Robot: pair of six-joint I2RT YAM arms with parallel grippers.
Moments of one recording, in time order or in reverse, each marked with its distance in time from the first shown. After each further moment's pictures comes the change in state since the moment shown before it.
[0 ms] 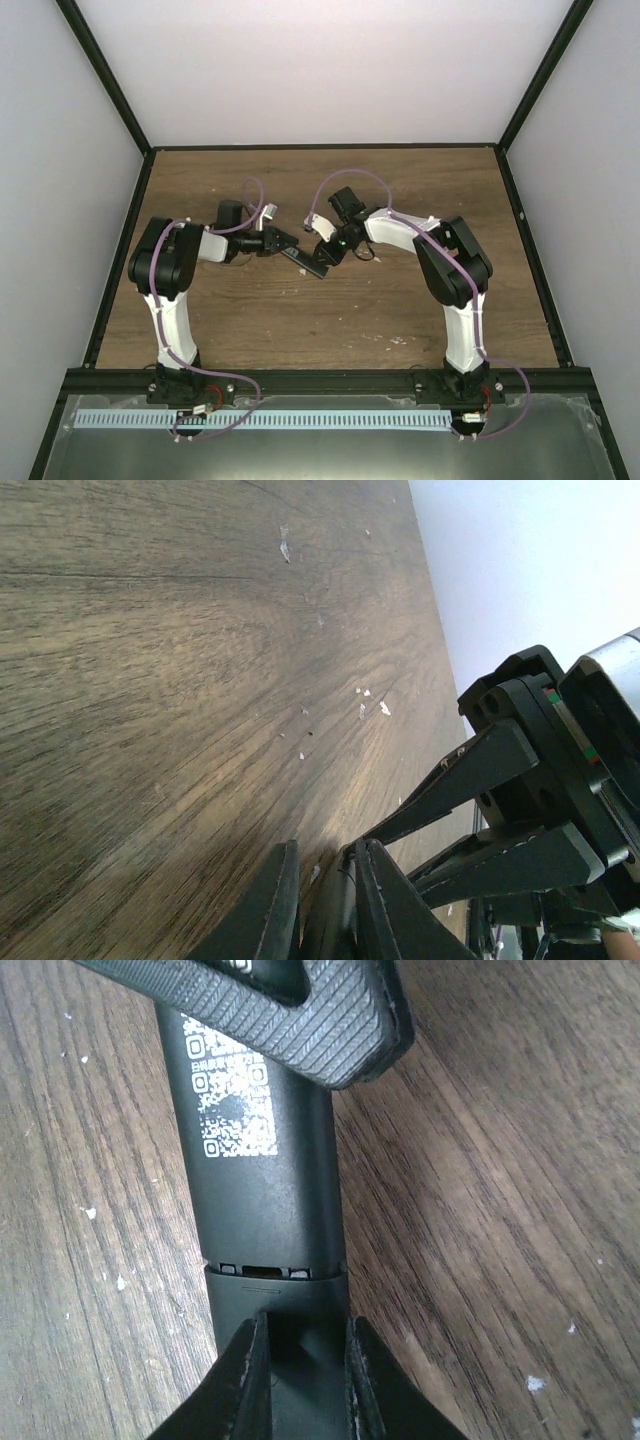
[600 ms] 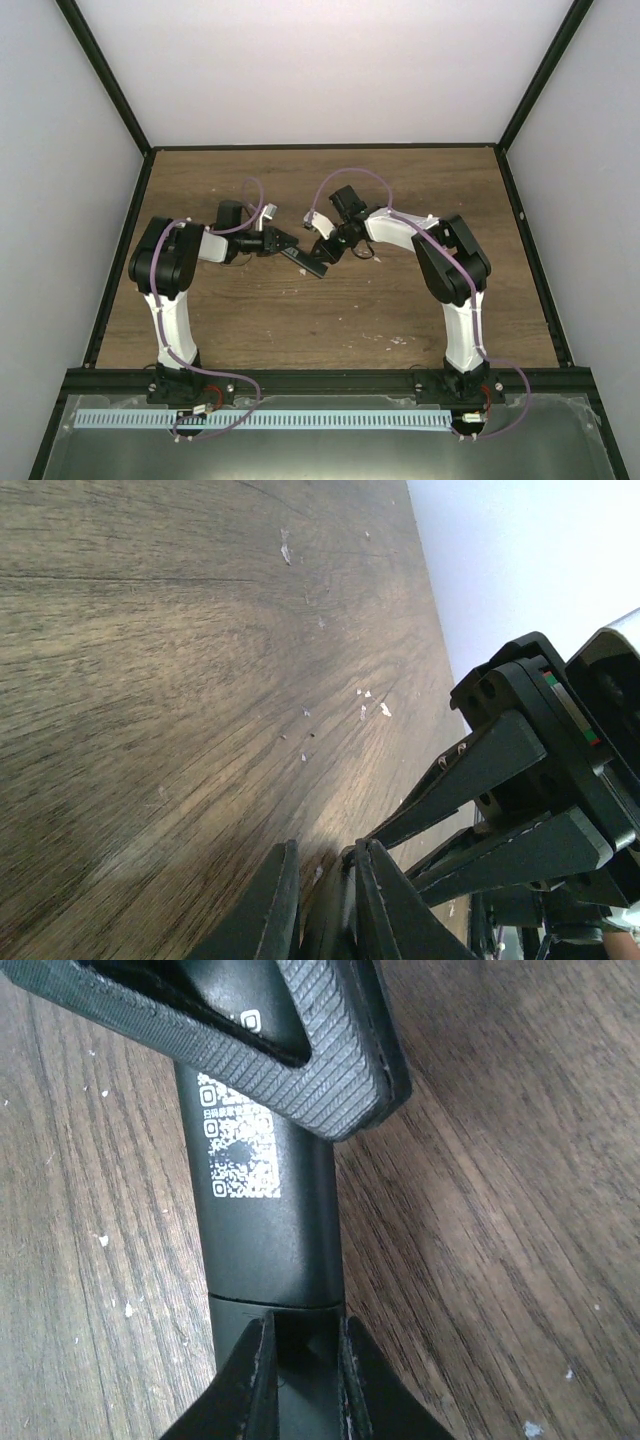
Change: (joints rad) left arm 0.000 0.006 -0.005 0.027 0.003 -0.011; right arm -0.014 0.020 0.002 0.055 -0.066 0.008
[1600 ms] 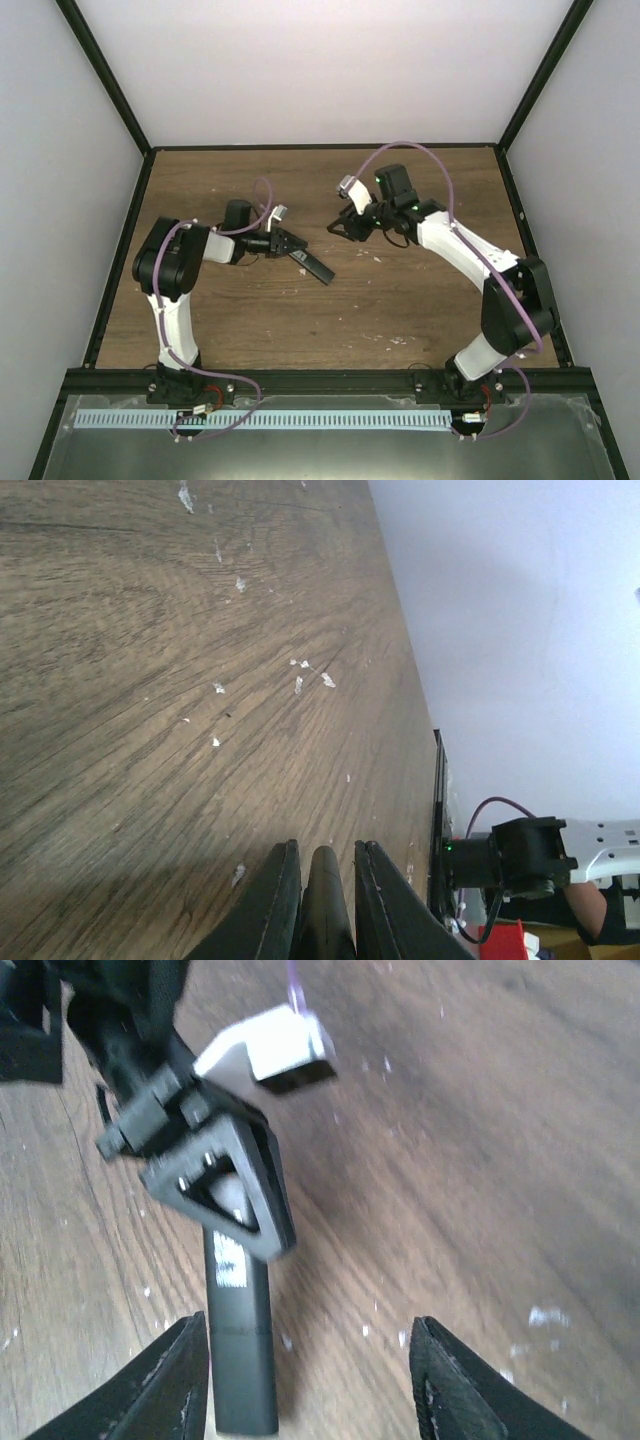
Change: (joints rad) left arm -0.053 0.005 0.014 0.029 0.072 -0.036; right arm -0.107 -0.440 -0.131 0.060 0.061 0.067
